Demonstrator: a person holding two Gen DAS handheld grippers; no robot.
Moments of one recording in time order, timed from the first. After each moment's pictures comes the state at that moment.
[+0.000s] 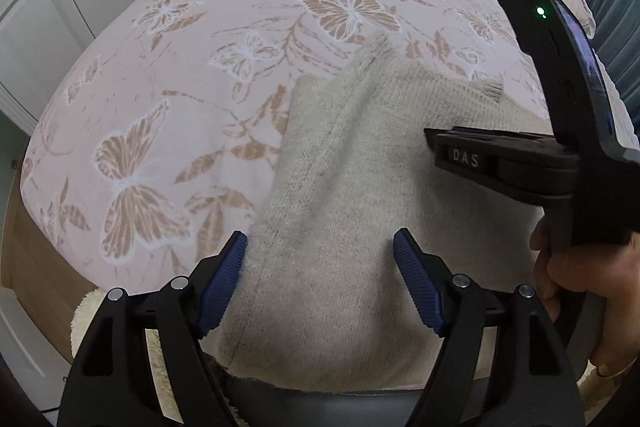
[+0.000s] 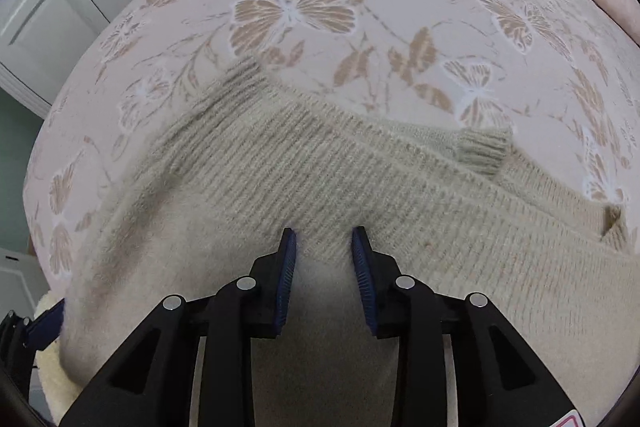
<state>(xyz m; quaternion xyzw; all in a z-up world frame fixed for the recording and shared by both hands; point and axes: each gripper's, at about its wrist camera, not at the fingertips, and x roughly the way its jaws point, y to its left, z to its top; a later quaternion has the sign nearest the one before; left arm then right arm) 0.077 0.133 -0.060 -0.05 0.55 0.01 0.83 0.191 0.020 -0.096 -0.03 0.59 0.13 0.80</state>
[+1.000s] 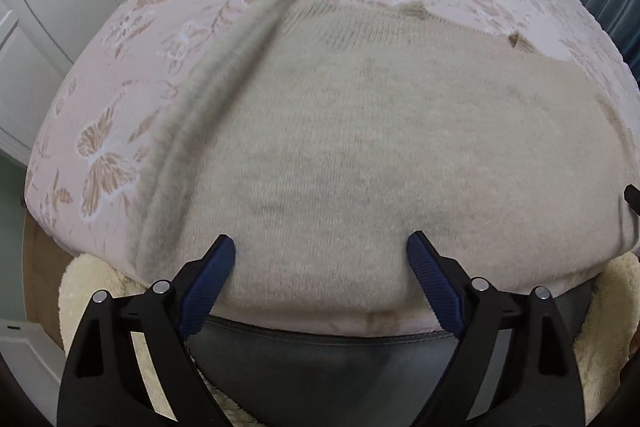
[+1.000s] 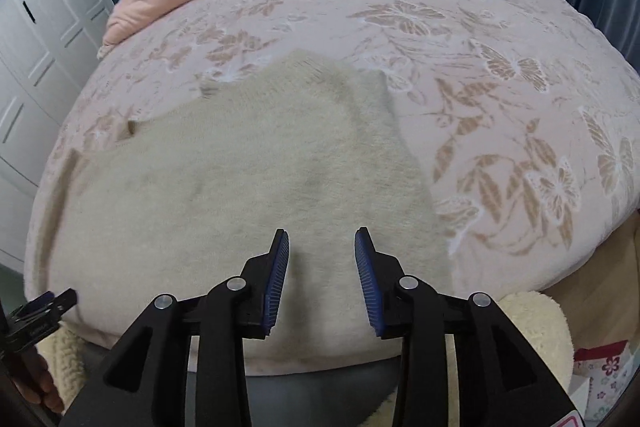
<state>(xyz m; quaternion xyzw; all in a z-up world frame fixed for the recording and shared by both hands) 0.026 0.061 -0.075 0.03 0.57 -0.01 0.82 -0.016 -0.303 -0.067 0.15 0.50 -0.11 0.84</state>
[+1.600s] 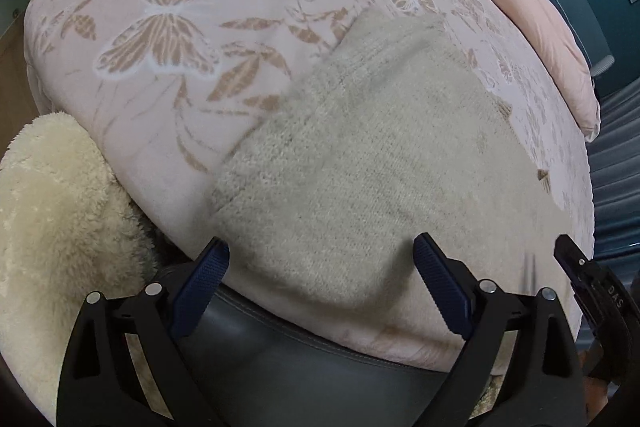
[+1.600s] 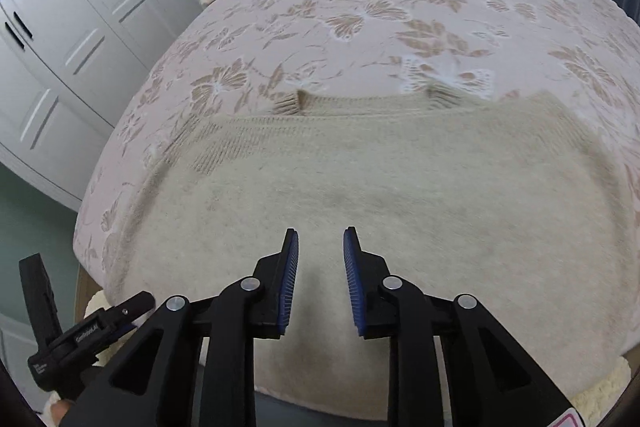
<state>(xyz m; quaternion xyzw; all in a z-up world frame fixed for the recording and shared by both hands) 0.017 0.158 -0.095 -0.27 0.55 0.06 0.79 0.088 -0.131 -0.048 0.13 0.53 0.08 0.84</state>
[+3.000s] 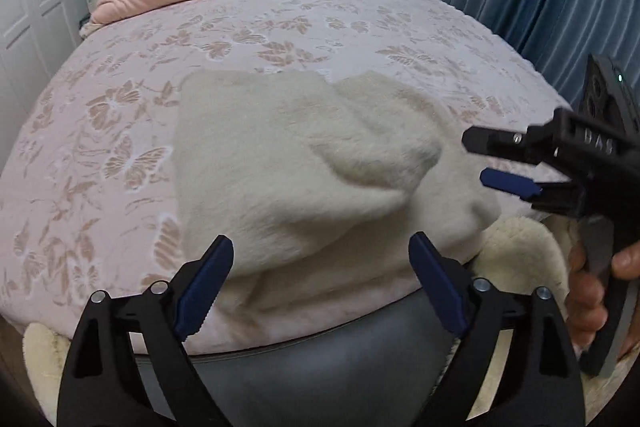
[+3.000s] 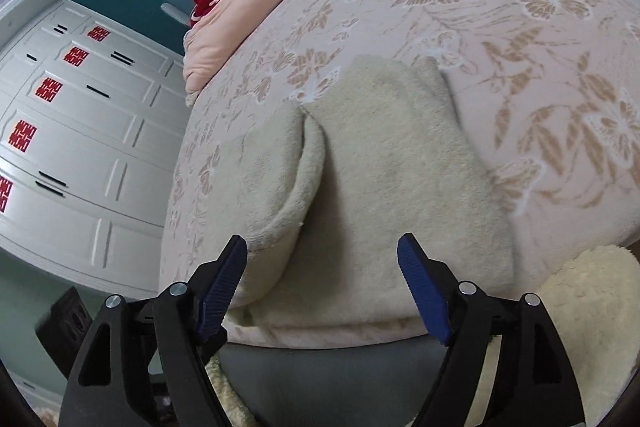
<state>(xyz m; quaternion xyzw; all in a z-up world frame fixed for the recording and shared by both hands) -0.035 -0.087 -0.011 0.07 0.46 -0.22 0.86 -0.030 -0.318 -0.037 0.39 0.46 0.08 0.80</state>
